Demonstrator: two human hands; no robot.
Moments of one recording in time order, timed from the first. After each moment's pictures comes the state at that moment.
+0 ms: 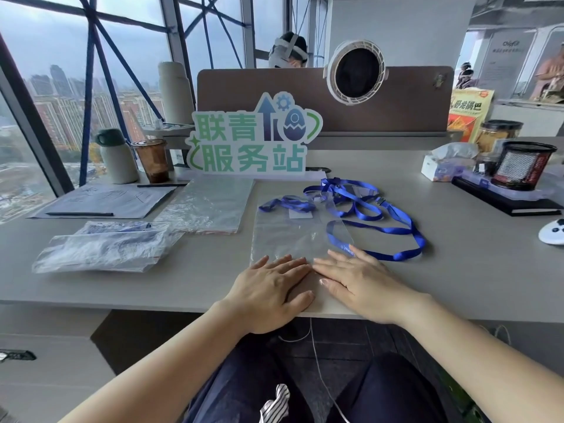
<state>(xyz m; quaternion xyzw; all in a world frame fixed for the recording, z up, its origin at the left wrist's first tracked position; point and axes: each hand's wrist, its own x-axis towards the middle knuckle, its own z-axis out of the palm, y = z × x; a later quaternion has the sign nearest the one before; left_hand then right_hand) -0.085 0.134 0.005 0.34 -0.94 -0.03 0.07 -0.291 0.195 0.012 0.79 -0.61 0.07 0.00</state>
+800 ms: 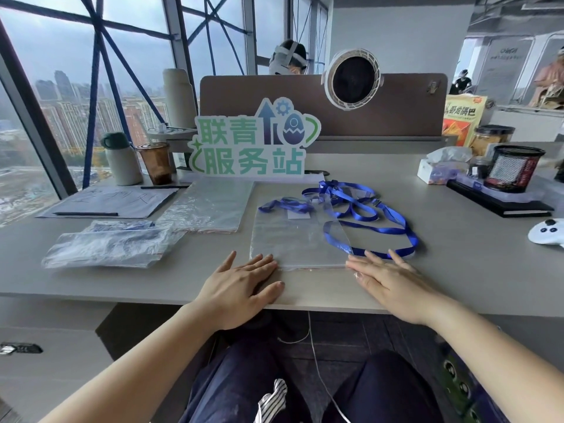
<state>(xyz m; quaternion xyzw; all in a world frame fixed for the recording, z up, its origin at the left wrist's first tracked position) -0.047 0.133 0.005 0.40 -0.91 -0.05 0.08 -0.332 0.226 0.010 0.71 -0.69 0.10 -0.08</state>
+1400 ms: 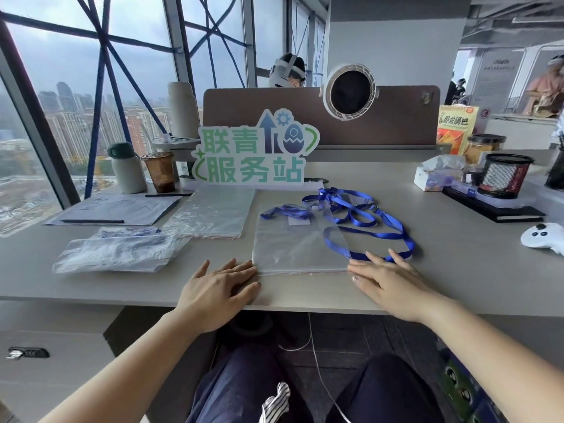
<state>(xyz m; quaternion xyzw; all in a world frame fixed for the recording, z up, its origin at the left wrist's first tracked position) -0.013 0.129 0.001 0.46 -0.88 -0.05 0.12 -0.329 0.227 0.013 0.71 -0.69 0.10 -0.03</state>
